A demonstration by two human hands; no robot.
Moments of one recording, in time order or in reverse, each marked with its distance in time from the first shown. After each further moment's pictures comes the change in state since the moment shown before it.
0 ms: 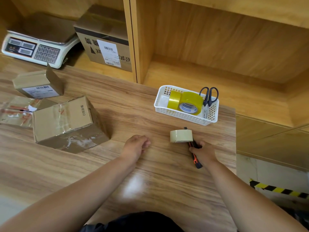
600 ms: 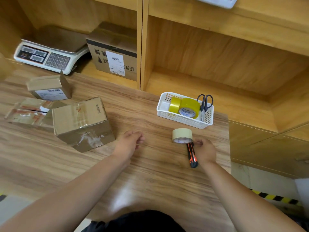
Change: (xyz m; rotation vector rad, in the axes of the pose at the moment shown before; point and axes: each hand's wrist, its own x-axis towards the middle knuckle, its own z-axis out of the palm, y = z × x) left_hand -0.034 0.021 -0.043 -0.063 -0.025 0.119; right_hand -0.049 -0.029 0.004 -0.123 0.278 -0.095
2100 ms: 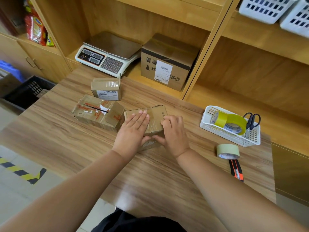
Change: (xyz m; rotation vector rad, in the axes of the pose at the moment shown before) left_hand 0.035 0.039 -0.210 1.526 0.291 1.139; right_hand -0.121 -0.208 0.166 -0.363 0.151 -1.257
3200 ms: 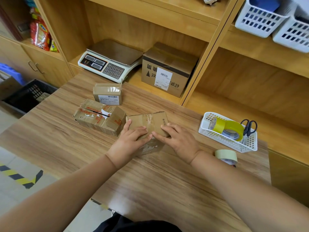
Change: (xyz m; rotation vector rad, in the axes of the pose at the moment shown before) left_hand -0.021 -0.020 0.013 -0.195 0.261 0.270; right_hand -0.002 0.033 -0.019 -0.134 -0.072 -0.465
